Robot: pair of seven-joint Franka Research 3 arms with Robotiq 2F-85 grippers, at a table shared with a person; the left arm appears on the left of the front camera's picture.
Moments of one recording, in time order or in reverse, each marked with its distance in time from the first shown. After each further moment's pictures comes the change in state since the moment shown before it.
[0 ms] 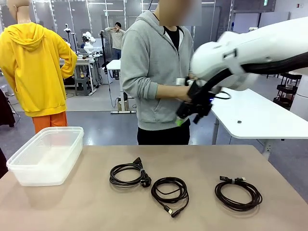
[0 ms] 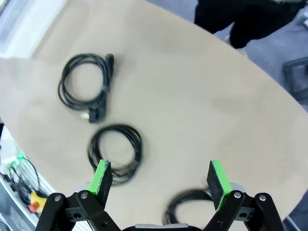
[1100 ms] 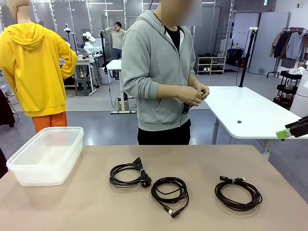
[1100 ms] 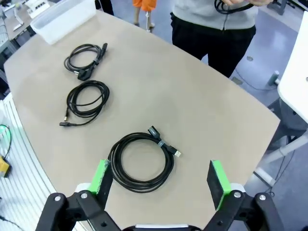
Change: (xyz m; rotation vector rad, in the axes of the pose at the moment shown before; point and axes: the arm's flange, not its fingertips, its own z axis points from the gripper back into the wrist) left arm 0.000 0.000 0.000 0.001 0.001 0.000; right arm -0.276 -0.117 0.128 0.002 -0.469 0.197
